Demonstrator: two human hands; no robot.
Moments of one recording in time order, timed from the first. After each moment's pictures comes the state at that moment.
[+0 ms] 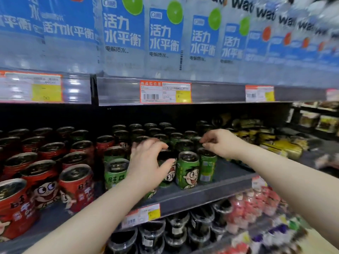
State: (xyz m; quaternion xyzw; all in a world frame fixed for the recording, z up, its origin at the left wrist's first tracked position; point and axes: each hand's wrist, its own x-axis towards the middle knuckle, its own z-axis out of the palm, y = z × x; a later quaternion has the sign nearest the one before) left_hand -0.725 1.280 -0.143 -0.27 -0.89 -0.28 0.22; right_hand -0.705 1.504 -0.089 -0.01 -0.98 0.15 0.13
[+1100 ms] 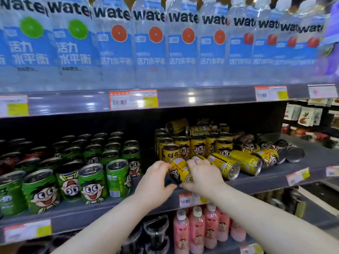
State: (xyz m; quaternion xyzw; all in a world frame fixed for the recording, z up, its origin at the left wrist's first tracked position) left_hand -0.697 1.572 -0.178 -0.27 -0.92 -0.25 0.16; right_hand -0.693 1.739 -0.176 0.02 -0.99 -0.02 0.16
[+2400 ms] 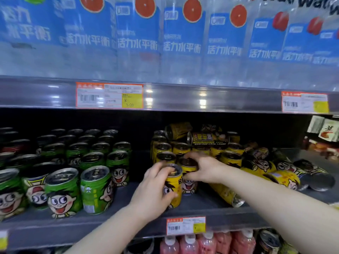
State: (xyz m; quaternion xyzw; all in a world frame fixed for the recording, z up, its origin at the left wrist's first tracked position) left_hand -0.742 1.608 -0.193 -0.25 -0.91 -0.29 0.17; right_hand -0.776 1.795 -0.135 0.11 -0.98 0.17 0.01
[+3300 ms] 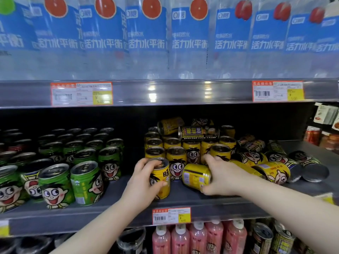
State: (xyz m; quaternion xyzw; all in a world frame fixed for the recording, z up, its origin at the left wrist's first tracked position) left_hand -0.735 1.629 -0.198 -0.17 -0.89 -0.38 0.20; right_hand -0.719 1.853 -0.137 0.09 -0.99 0.06 0.01
